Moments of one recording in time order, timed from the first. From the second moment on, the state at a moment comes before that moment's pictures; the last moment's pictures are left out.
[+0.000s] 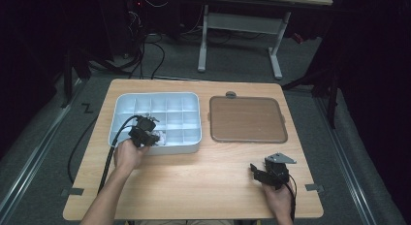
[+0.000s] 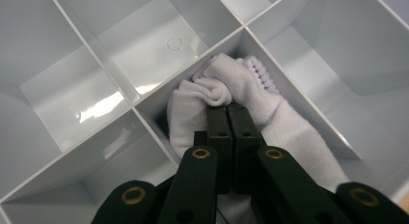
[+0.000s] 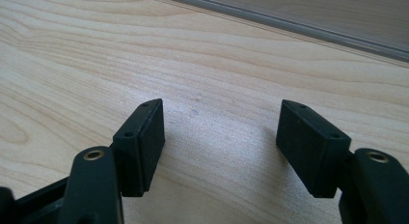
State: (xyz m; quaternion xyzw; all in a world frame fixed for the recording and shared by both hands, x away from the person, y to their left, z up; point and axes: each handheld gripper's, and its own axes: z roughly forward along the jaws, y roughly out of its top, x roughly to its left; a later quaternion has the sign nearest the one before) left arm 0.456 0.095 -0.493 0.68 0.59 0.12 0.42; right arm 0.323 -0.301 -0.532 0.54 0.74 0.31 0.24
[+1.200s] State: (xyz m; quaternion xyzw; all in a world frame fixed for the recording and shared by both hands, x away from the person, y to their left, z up) left arm 0.448 0.109 -0.472 0.64 0.59 0.12 0.48; right arm 0.323 -0.301 -0.531 0.54 0.74 0.31 0.24
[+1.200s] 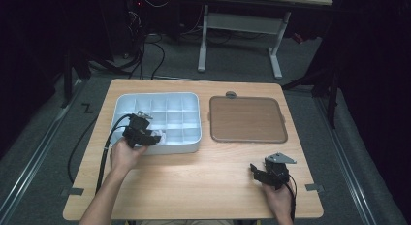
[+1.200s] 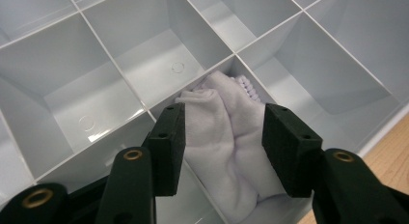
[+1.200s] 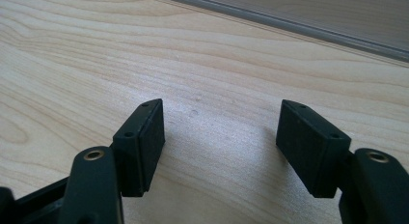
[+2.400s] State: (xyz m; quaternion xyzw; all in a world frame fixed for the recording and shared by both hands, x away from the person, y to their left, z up) left arm 0.426 0.134 -0.451 0.59 0.59 0.12 0.53; right arm 0.323 -0.301 -0.531 0.54 0.74 0.31 0.24
